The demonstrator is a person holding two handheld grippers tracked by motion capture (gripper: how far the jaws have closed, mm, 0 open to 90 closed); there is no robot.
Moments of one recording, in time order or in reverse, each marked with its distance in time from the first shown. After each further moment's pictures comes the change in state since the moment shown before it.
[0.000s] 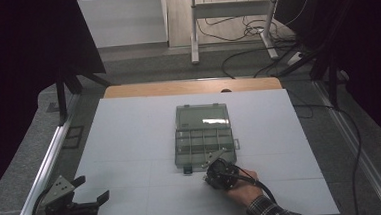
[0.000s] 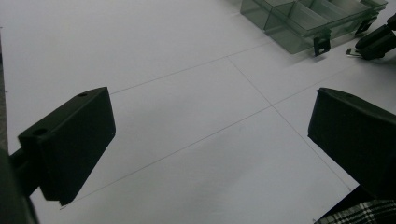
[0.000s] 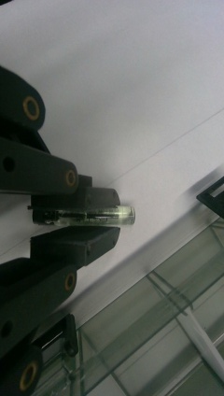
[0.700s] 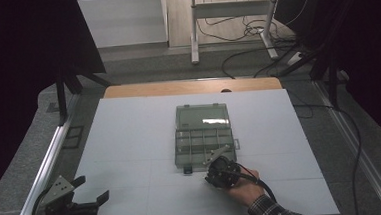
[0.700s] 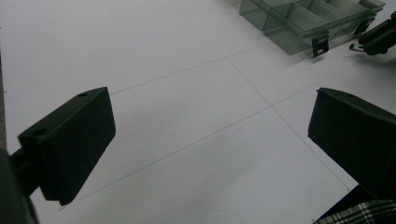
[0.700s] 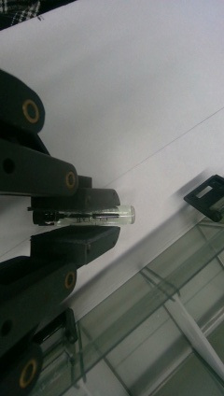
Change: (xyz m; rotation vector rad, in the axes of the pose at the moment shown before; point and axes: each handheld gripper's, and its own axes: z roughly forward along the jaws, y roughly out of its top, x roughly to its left) left arm 0.000 0.000 0.000 -0.004 -0.005 -0.004; right arm -0.004 0.002 -0.009 -0.030 0.030 0.025
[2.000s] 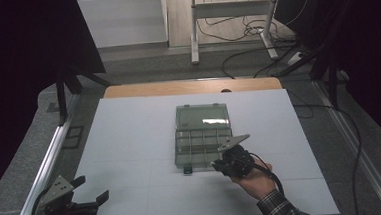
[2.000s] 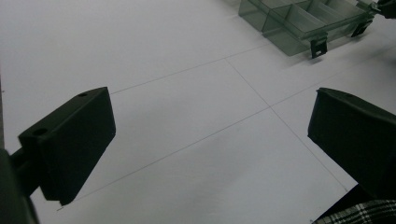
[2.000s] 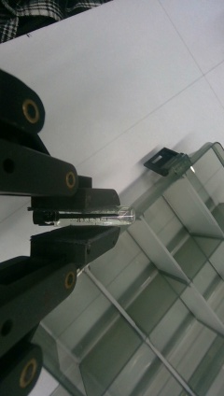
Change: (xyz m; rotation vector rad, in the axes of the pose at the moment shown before) left arm 0.001 0.000 0.000 -0.001 -0.006 -0.005; right arm -0.024 -0.001 -0.041 -0.145 -0.023 0.086
